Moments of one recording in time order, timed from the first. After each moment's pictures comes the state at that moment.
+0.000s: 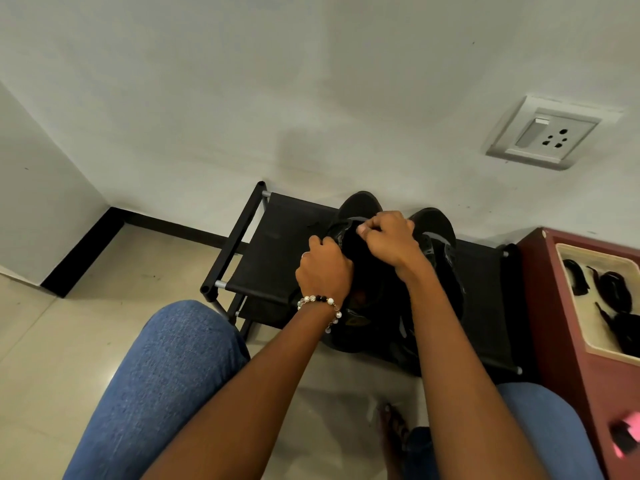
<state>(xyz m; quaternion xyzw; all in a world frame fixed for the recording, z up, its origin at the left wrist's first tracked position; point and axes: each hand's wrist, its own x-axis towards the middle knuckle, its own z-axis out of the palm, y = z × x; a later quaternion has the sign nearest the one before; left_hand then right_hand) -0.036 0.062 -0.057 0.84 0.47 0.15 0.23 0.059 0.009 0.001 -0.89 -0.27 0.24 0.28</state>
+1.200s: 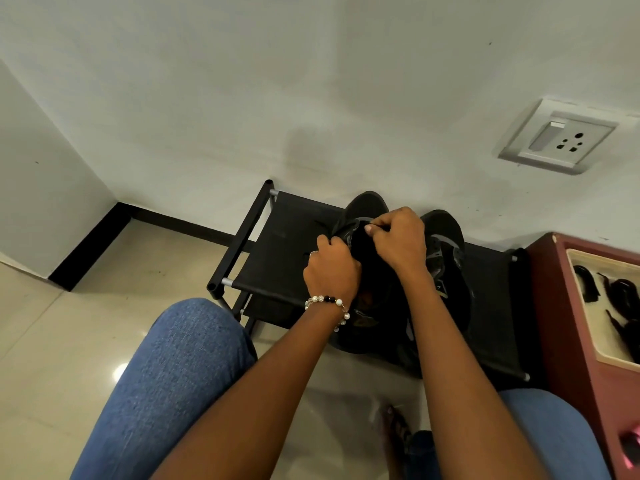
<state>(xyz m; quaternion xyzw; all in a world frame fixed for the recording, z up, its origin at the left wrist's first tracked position) -0.036 0.062 -0.058 0.85 0.46 0.14 0.21 0.066 0.019 -0.023 -0.90 -0.29 0.07 0.33</state>
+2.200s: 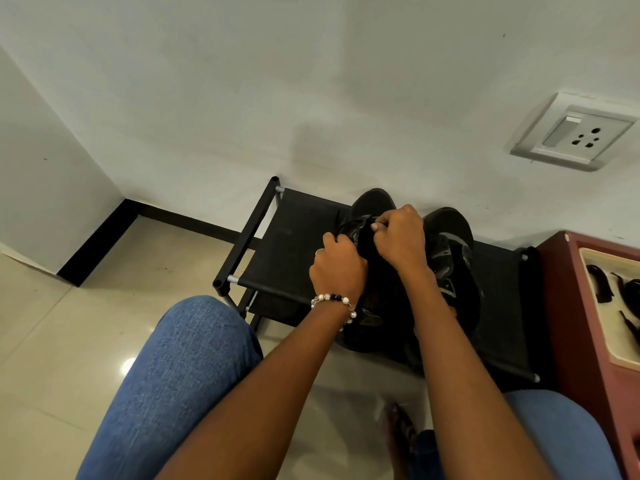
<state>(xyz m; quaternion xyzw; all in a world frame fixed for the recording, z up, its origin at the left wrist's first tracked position) -0.035 0.062 -0.059 0.84 0.47 0.15 0.22 0.065 0.026 -0.028 -0.91 -0.32 0.05 0.26</state>
